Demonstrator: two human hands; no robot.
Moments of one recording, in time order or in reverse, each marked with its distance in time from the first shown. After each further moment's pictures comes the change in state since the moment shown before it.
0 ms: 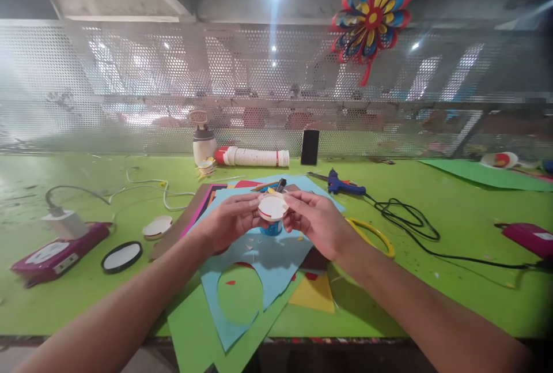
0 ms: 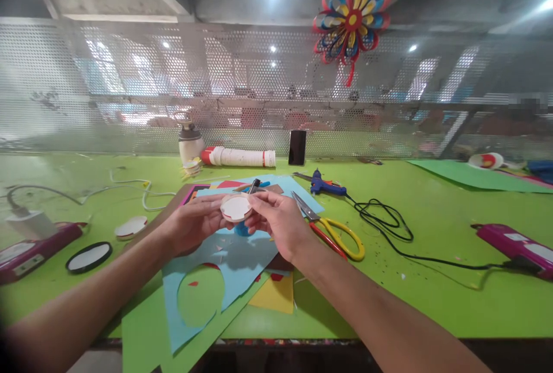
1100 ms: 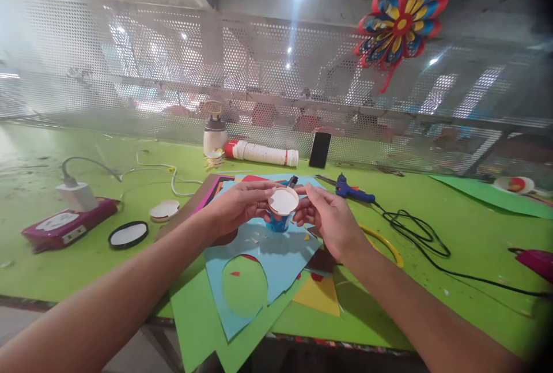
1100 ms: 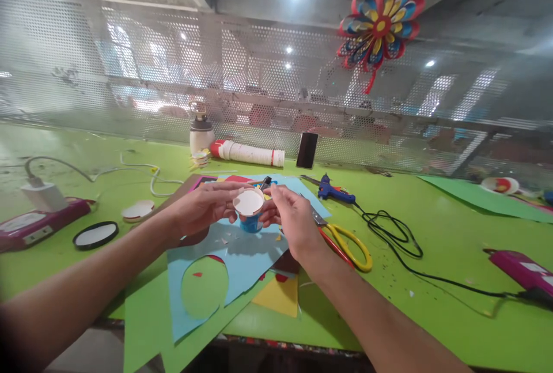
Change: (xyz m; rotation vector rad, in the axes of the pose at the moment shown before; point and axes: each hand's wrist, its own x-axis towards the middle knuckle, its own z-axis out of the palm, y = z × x) left_hand 0.001 0.007 -0.003 0.134 0.046 -0.043; right_hand 0.004 0.005 0.001 -0.184 0.100 -0.108
